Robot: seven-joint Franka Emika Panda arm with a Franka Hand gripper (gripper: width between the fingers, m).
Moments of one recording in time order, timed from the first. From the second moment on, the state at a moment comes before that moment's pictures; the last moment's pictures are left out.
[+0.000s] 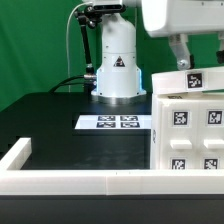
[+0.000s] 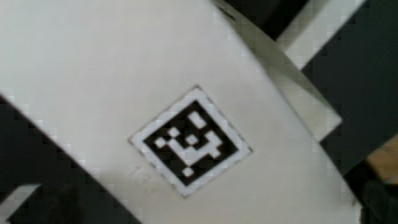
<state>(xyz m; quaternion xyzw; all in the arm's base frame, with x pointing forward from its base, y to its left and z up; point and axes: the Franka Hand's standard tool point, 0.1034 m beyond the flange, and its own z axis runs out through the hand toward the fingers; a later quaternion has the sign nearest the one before) 0.615 0.092 0.177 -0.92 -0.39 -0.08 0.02</state>
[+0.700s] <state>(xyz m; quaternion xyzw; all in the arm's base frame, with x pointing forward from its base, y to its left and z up) 0.608 0.104 0.161 -0.78 -0.63 -0.04 -0.03</state>
